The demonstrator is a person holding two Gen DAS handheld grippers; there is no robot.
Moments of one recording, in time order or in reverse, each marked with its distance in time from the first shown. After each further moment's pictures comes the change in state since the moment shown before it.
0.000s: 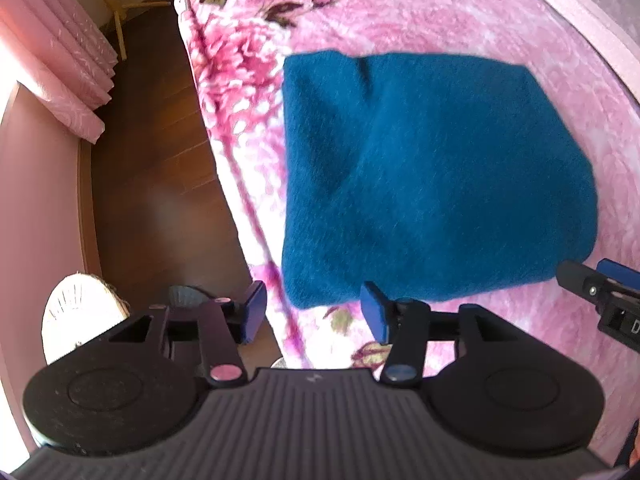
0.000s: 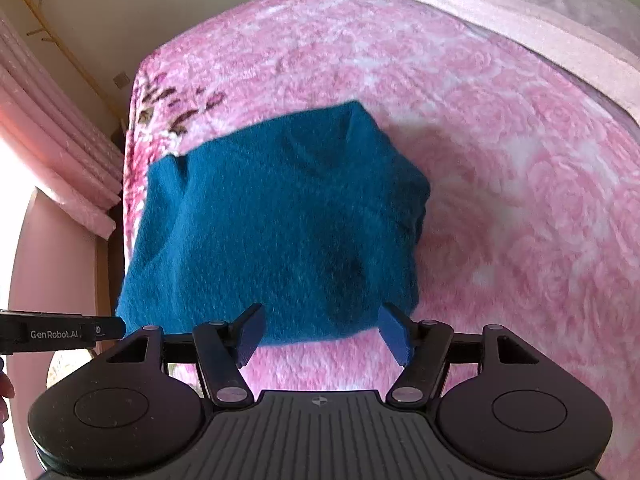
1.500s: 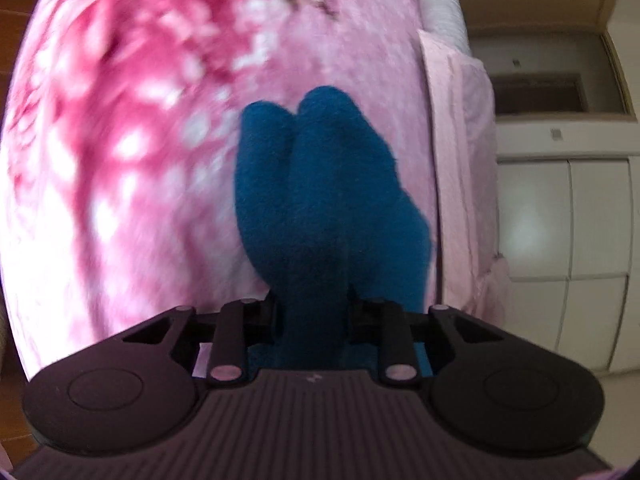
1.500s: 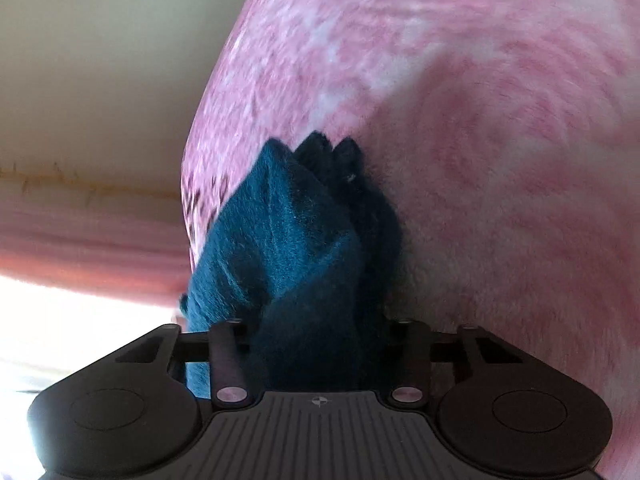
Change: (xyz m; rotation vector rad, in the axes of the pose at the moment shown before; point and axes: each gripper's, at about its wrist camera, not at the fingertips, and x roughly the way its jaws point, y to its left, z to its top) left arm 0.175 0.120 0.108 -0.399 0.060 -1.034; right arm 0.140 -0.146 0.056 0.580 -0.002 0.583
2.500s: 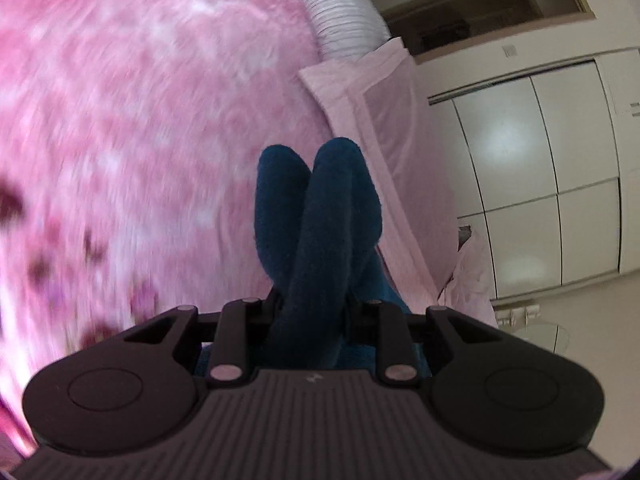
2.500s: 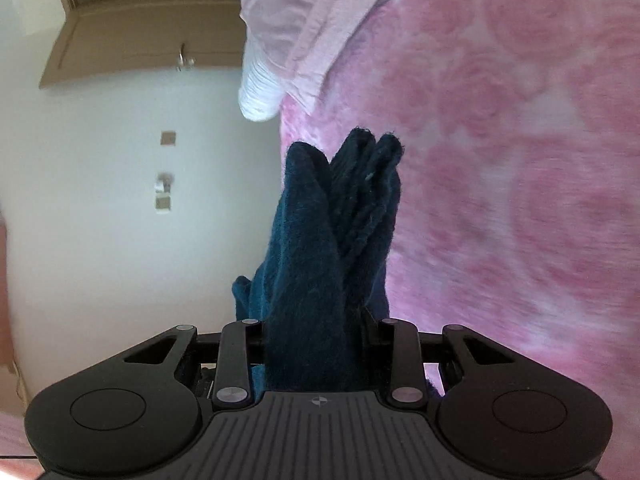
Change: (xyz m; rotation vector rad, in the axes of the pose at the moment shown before) left arm 0.018 -0.192 0.315 0.334 0.161 0.006; right arm 0.035 0.152 0.000 0.410 -0.563 0.242
